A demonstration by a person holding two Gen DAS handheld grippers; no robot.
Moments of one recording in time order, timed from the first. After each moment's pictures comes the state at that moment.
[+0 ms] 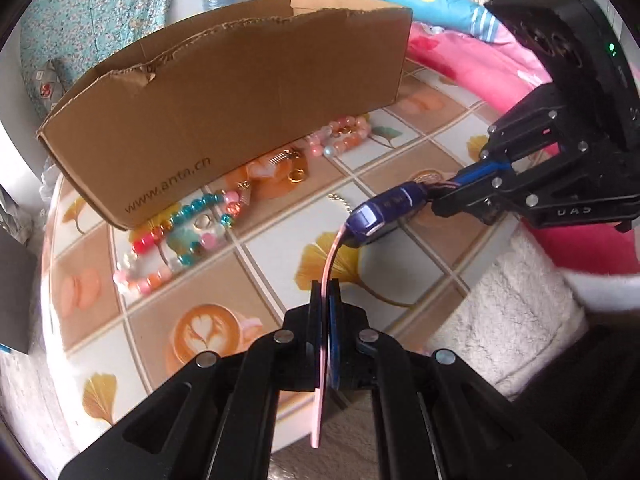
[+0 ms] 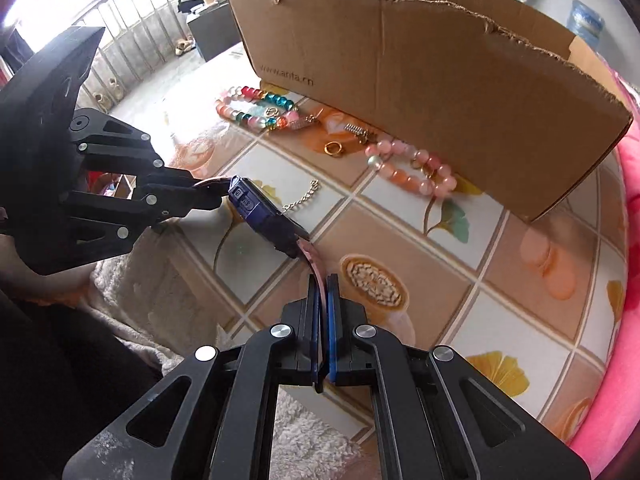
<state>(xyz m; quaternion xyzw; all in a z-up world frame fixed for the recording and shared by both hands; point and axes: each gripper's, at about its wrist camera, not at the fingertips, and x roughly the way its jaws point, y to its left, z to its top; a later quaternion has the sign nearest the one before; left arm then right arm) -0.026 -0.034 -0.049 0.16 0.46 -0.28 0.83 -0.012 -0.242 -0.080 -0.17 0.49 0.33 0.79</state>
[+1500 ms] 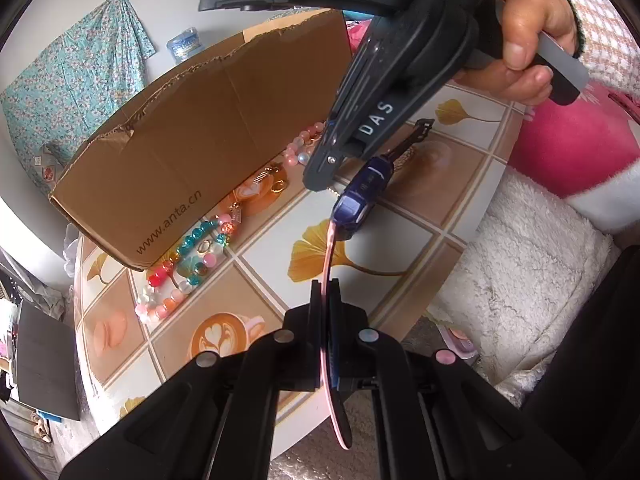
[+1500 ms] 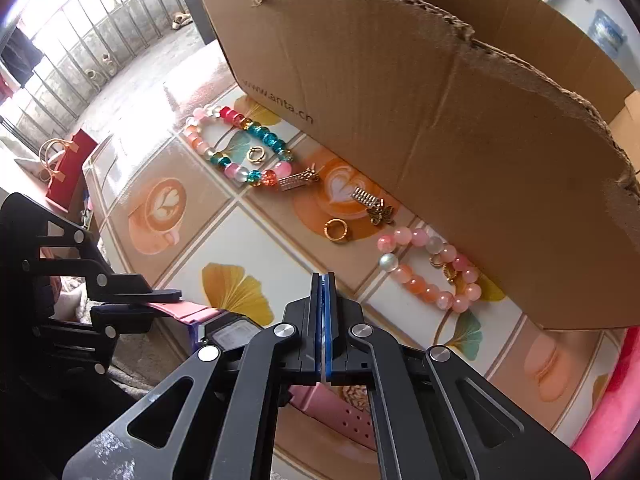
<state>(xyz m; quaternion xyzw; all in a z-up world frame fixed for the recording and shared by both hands) -0.065 -0.045 -0.059 0.28 0.37 -0.30 0.84 0.040 -0.176 -0.075 -0.21 0.52 0.32 0.77</state>
